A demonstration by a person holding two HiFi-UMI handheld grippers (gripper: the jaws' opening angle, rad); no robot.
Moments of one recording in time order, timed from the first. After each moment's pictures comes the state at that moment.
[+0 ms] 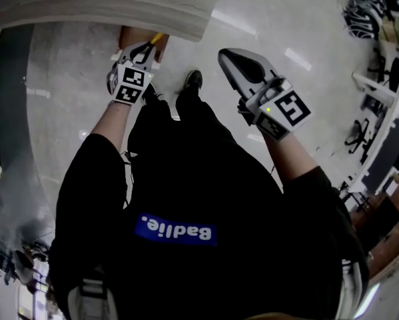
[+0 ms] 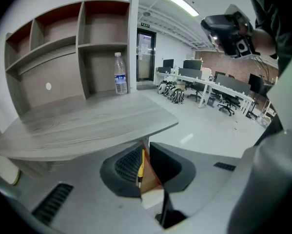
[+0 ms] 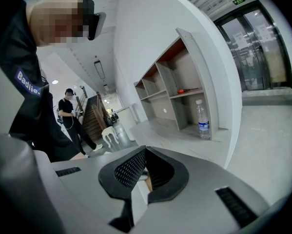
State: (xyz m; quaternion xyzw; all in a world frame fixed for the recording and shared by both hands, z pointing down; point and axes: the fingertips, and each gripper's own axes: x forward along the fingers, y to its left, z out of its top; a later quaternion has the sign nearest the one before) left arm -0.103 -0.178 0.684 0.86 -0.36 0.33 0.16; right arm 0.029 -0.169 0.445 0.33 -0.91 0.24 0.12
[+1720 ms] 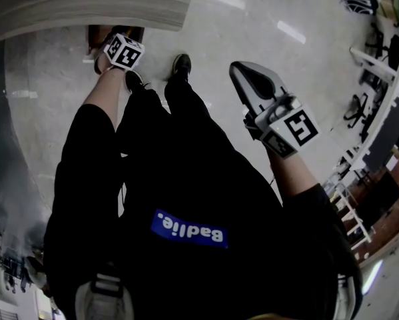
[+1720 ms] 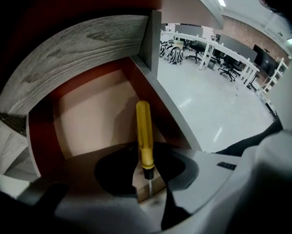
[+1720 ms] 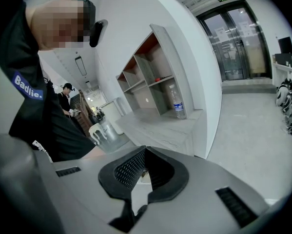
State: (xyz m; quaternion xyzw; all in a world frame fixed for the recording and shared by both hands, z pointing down) left arm -0.115 -0.201 0.837 0.78 -0.29 0.53 0.17; right arm 0.082 -0.131 0.471 0.40 -0.86 0.30 0.15
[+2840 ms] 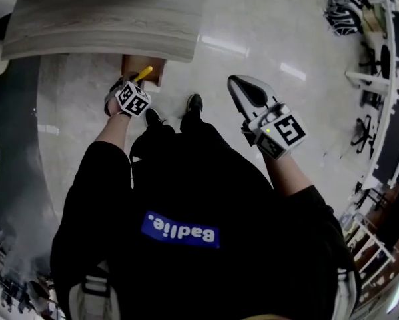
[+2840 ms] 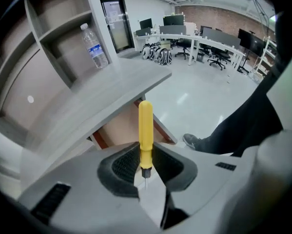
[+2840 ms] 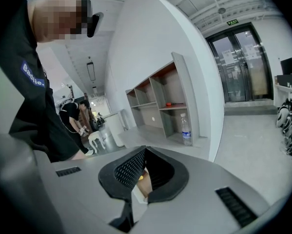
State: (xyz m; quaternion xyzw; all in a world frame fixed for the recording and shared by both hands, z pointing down) left arm -0.130 -0.162 0.743 0.79 -0.26 0.55 0.09; right arm 0.089 -0.136 0.401 0.42 -0.88 0.21 0.10
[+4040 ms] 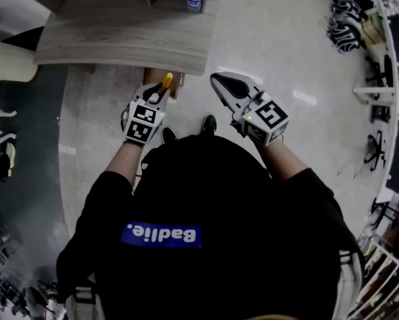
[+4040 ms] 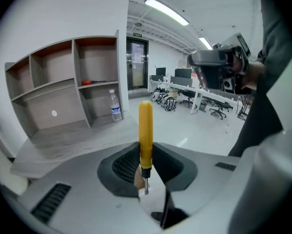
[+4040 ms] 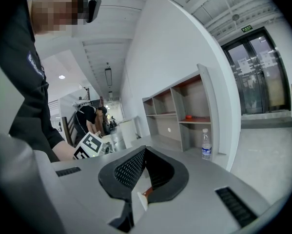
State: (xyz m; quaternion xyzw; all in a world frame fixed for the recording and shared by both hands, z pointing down) left arm -0.060 -0.140 0.488 0.87 -0.33 0.33 0.13; right arm 0.057 -0.132 0.347 0.36 -0.92 0.15 0.07
